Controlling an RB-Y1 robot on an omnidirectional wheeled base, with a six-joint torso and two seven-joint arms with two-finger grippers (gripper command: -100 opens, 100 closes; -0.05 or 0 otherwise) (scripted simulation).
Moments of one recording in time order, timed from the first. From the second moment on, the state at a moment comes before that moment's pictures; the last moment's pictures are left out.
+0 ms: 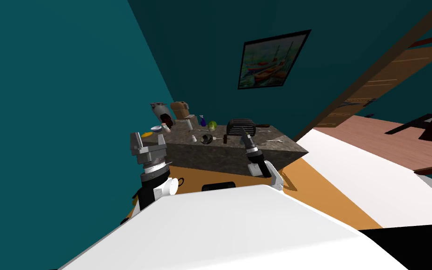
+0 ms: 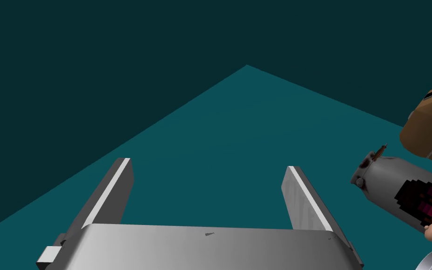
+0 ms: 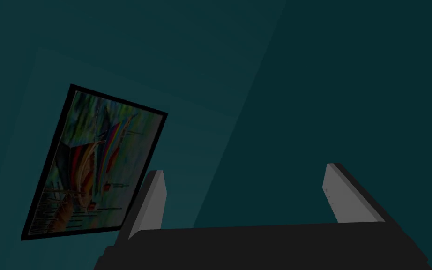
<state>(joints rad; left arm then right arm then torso) 0.49 0.00 0.04 -2.29 0.06 -0.60 0.07 0.27 -0.21 0.04 -1.99 0.16 -0.46 0.28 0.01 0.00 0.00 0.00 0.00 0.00</state>
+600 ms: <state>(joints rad) 0.49 0.00 0.04 -2.29 0.06 -0.60 0.07 0.20 -0.22 0.01 -1.86 0.25 -0.48 0.43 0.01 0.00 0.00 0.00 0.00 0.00</state>
